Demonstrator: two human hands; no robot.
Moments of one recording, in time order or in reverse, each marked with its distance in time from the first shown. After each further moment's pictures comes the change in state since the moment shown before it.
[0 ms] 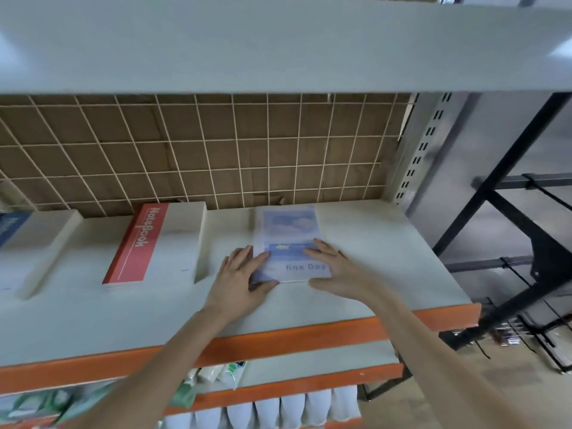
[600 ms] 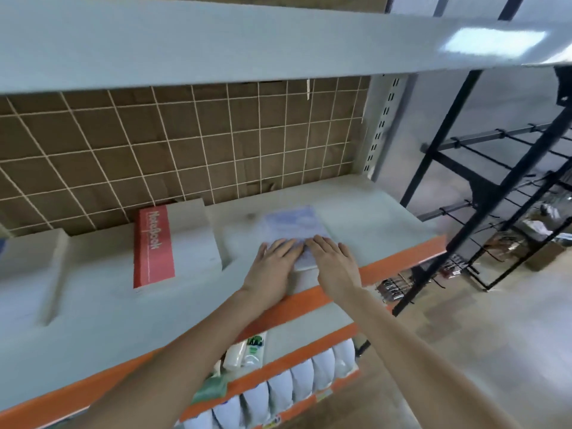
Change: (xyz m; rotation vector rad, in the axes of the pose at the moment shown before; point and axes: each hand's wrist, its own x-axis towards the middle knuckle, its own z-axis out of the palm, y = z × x) left_hand -0.022 0.009 -0.033 0.237 -0.193 0.459; right_hand -0.051 -0.106 0.063 -0.436 0.297 0.346
